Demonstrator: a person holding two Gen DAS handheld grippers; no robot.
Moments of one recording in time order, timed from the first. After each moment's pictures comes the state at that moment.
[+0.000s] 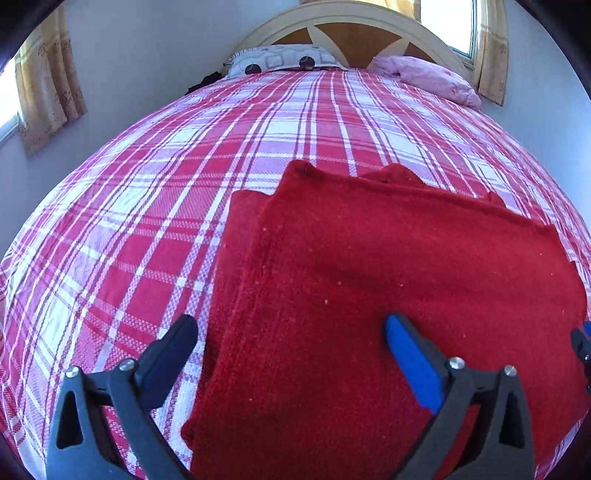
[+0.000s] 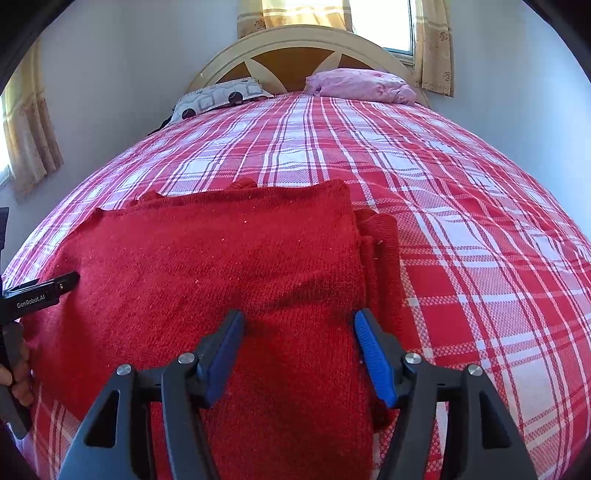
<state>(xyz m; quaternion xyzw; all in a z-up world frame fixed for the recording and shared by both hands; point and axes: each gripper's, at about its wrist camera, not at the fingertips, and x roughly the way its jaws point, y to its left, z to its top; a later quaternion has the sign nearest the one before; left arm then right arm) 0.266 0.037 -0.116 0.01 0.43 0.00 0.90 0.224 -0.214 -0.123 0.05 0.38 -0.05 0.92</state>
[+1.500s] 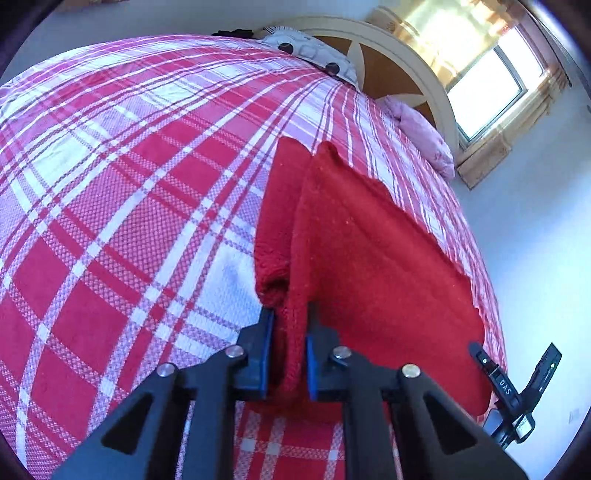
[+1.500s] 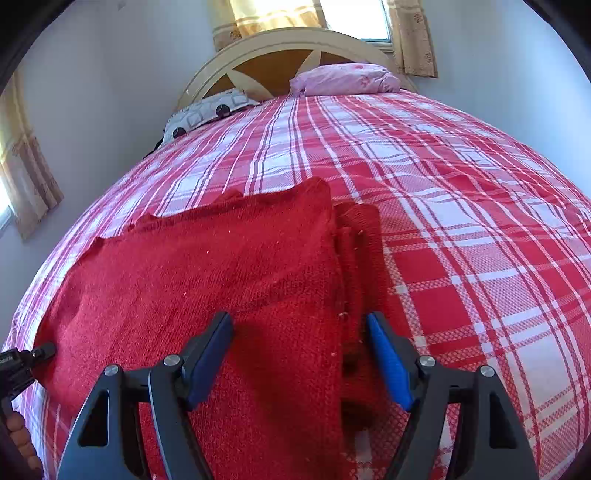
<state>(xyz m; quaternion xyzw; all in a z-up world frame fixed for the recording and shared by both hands) 0.206 0.115 -0.121 -0.25 0.45 -0.09 0.86 0.219 -0.236 -0.124 0.12 0.37 -0.05 0.92</state>
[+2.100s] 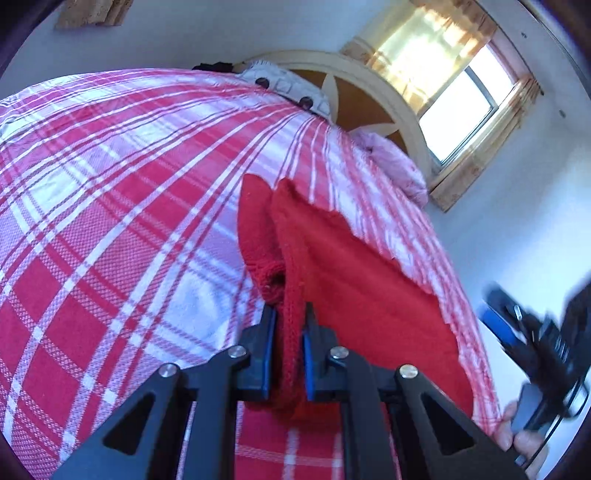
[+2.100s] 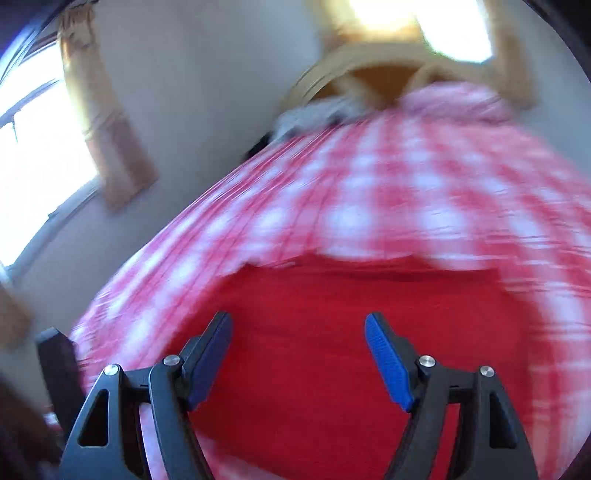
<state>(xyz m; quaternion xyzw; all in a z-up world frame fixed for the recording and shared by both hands) 0.191 0.113 -0.098 -0.27 0.37 -0.12 0.88 0.279 -0.090 -0.028 0.11 0.38 0.18 0.90</state>
